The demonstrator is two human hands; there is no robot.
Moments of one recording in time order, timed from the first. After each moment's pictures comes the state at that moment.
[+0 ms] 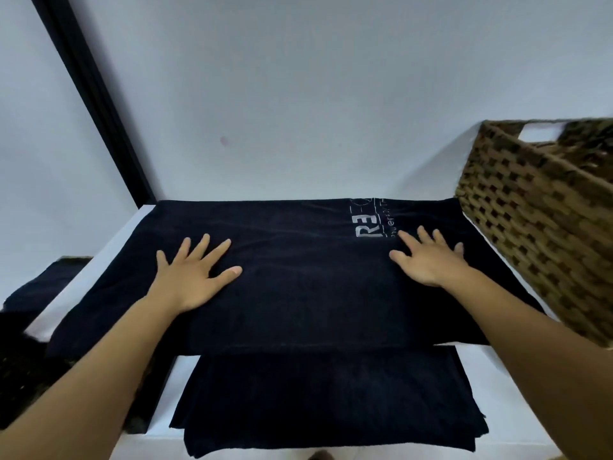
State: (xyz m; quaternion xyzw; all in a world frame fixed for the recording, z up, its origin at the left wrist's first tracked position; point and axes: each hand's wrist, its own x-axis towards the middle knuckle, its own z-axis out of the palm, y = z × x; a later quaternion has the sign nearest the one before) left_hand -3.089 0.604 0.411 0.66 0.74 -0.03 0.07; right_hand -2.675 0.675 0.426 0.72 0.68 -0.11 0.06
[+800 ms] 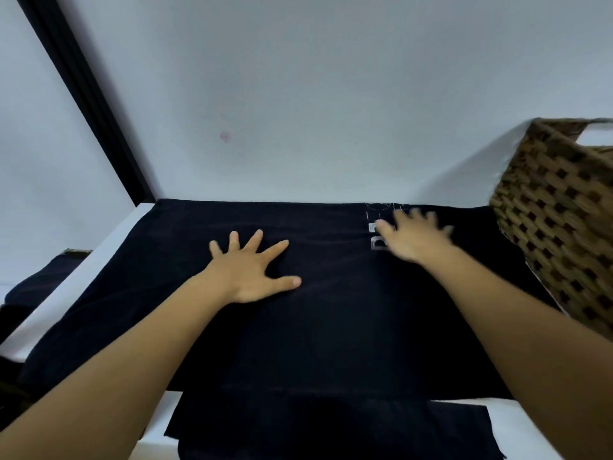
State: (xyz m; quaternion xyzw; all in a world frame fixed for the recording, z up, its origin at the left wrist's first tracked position) left_hand -3.005 0.665 0.434 0.70 0.70 -0.09 0.09; right_hand -2.721 0.768 0.429 0.70 0.71 -0.10 0.00
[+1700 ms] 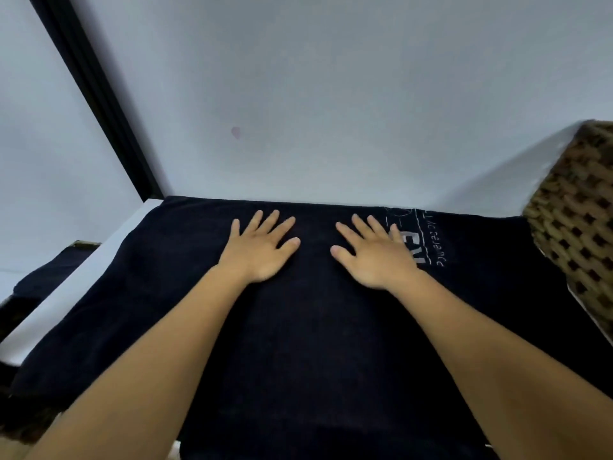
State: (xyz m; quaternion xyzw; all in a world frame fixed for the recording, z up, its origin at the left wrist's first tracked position) left_hand -3.019 0.721 0.410 0.69 0.72 0.00 0.06; right_hand -2.797 0.755 0.413 0.55 0.83 -0.07 0.01
